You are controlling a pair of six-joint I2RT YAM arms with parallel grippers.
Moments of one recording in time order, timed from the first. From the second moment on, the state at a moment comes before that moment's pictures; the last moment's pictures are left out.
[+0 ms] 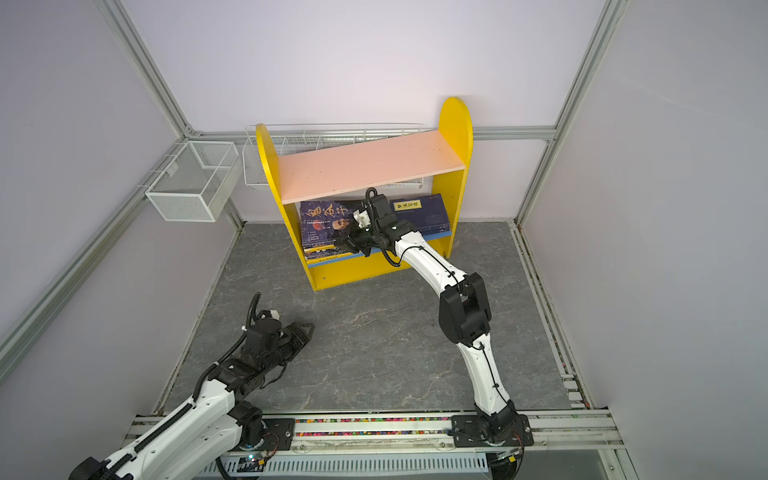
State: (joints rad) left arm -0.48 0.74 0.29 -0.20 0.01 -1.10; right arm 0.60 2.24 2.14 -0.52 -0.67 1.04
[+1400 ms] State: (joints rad) left arm -0.20 1.01 0.59 -0.39 -0.70 -0.58; right arm 0.24 1.23 0.60 0.00 0.67 0.30
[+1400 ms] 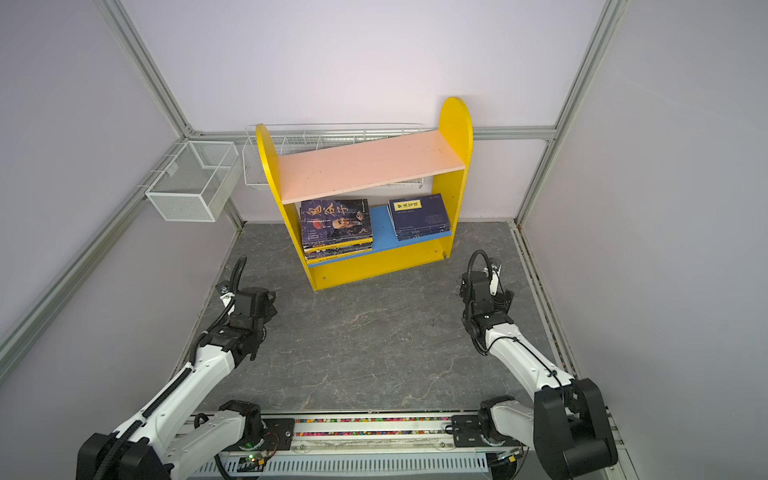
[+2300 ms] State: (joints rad) left arm -0.15 1.52 0.54 0.50 -0.49 -0.10; right arm -0.04 1.53 0.37 0.74 0.06 -0.03
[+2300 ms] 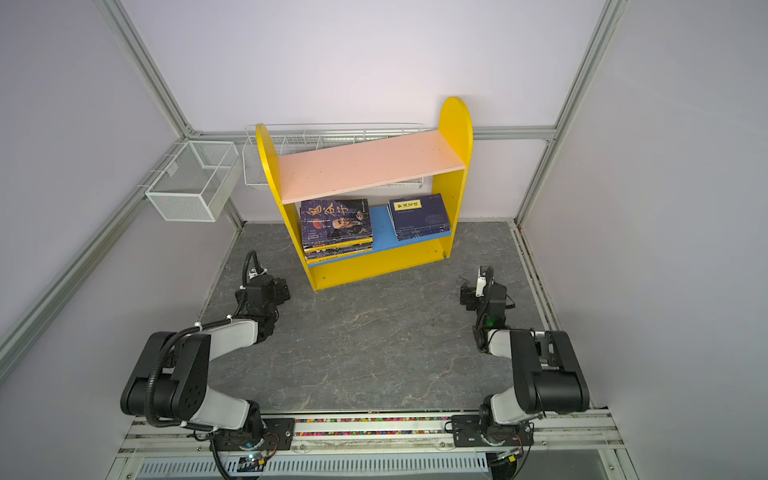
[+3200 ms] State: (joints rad) left arm -0.05 1.54 0.37 0.89 -0.31 -0.11; right arm -0.01 1.54 0.37 0.77 0.03 -0.02
